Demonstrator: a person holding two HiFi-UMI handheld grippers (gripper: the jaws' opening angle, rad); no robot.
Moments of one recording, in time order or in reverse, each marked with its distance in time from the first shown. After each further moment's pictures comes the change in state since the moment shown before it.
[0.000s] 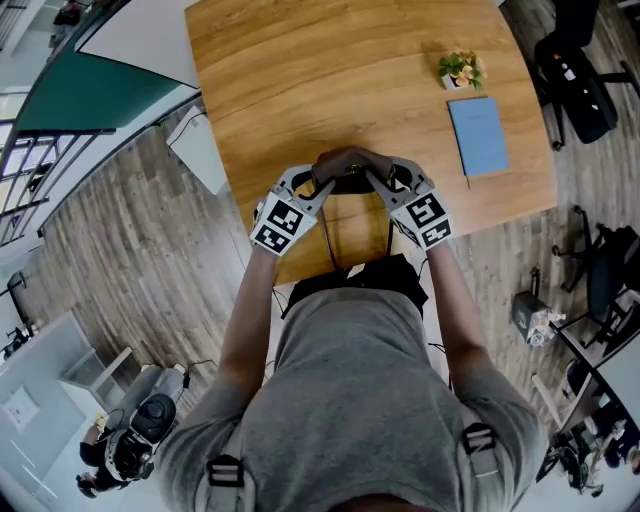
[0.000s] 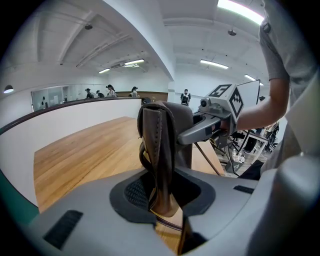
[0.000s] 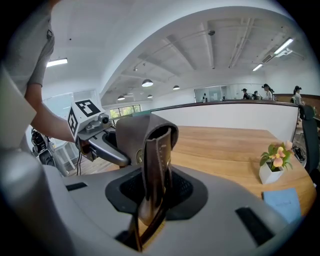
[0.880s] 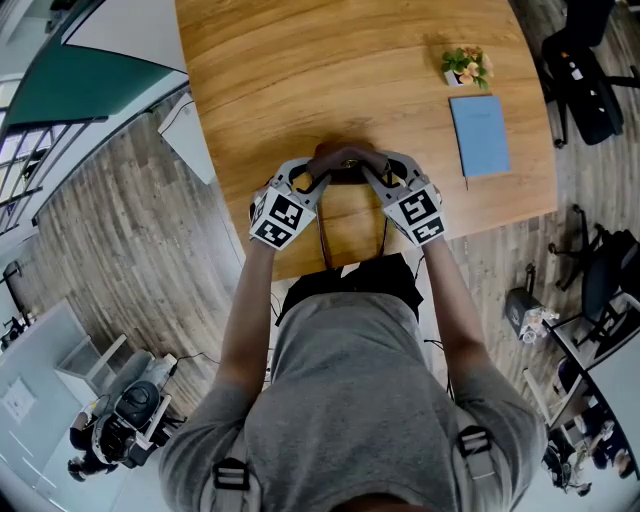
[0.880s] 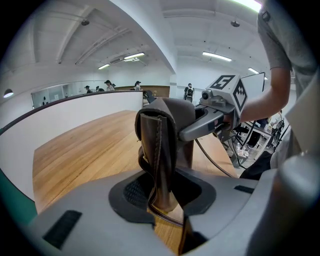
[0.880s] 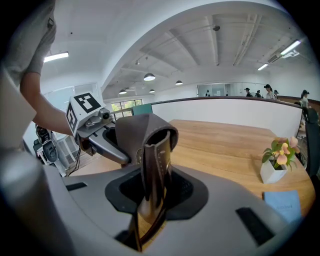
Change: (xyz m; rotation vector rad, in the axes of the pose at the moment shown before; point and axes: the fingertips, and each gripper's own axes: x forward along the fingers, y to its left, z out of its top) left arm 0.037 0.013 -0.024 0.007 0.078 0.030; right arm 0.022 -0.022 -0.024 -0.028 0.050 0.012
